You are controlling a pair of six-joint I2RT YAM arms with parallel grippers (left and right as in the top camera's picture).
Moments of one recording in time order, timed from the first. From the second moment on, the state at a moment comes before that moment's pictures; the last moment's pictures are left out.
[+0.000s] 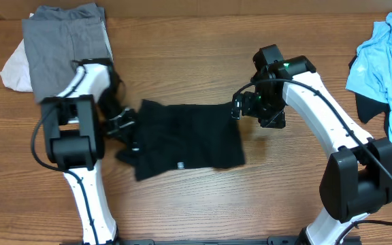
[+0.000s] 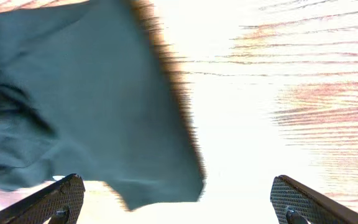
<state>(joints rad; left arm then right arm) 0.07 2.35 1.70 -1.50 0.22 -0.24 0.29 1.87 1.51 -1.17 -0.25 0.41</state>
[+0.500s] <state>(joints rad) 0.01 2.12 1.83 -1.58 0.05 -0.31 0.30 1.87 1.28 -0.88 -0.32 0.48</state>
